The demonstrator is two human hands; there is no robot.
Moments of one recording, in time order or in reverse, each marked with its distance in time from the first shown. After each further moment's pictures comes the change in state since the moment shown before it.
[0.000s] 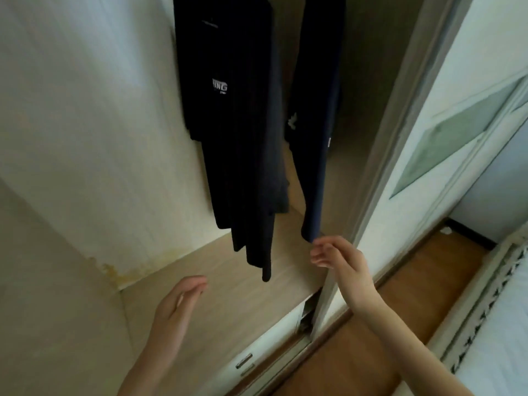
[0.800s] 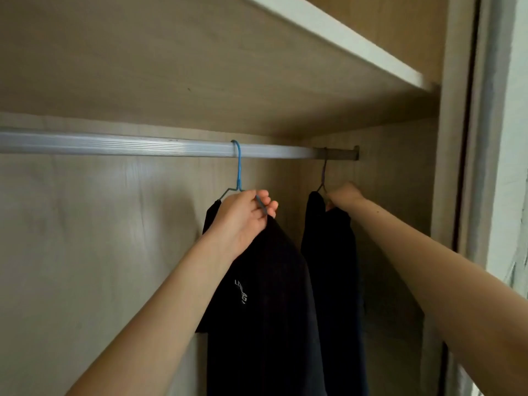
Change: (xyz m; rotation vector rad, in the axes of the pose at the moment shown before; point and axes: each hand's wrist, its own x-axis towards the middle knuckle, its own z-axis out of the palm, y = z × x) left_hand 0.275 0.411 0.040 -0.858 -0.283 0.149; right_hand 0.370 -0.343 0.005 -0.566 0.286 -0.079
